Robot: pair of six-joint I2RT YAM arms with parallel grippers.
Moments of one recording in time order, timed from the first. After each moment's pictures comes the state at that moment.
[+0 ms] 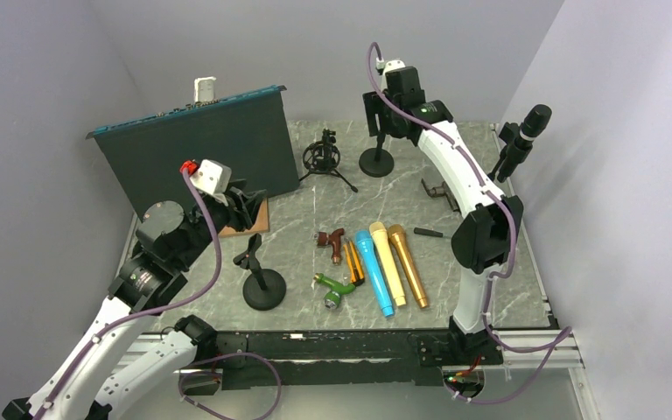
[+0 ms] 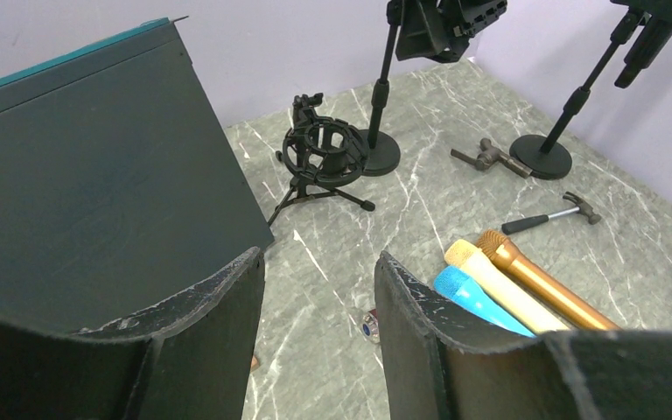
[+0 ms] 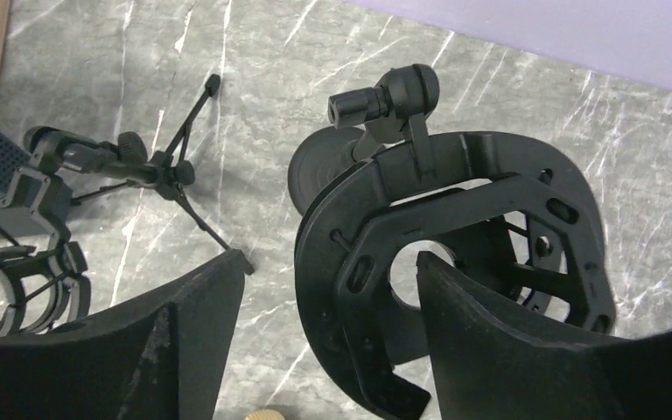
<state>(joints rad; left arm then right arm) -0.57 0.67 0.91 -0.25 -0.03 -0.07 0.38 1.95 2.00 -0.68 0.16 0.03</state>
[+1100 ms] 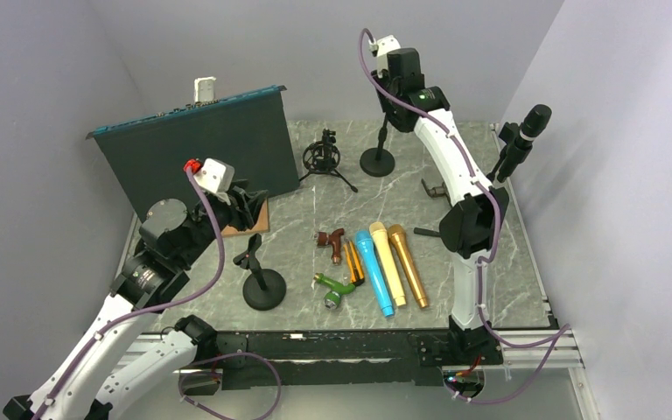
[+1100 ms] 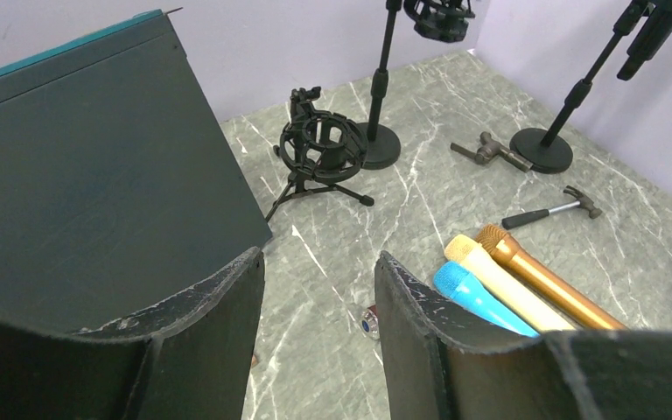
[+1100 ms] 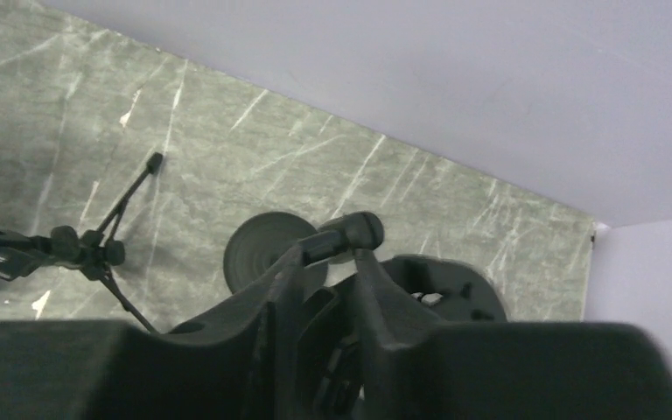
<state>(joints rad) -0.57 0.68 0.91 -0.25 -0.02 -0.07 0.35 2.12 2.30 -0.68 0.17 -0.17</state>
